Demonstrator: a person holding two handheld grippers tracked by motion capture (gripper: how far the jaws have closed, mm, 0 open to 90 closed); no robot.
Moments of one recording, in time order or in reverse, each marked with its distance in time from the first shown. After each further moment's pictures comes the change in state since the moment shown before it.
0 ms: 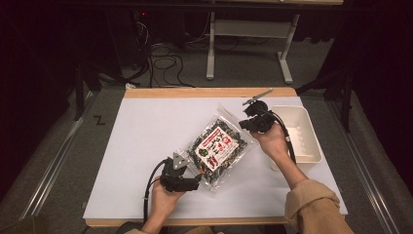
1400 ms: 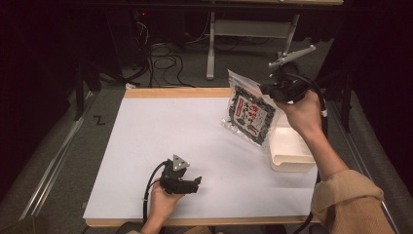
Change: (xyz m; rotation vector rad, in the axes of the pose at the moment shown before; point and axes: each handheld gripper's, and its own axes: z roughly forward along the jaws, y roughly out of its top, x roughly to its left) left arm 0.000 -0.004 0.001 0.036 -0.018 0.009; right arm -0.007 0.047 -0.135 -0.176 -0.137 -0.086
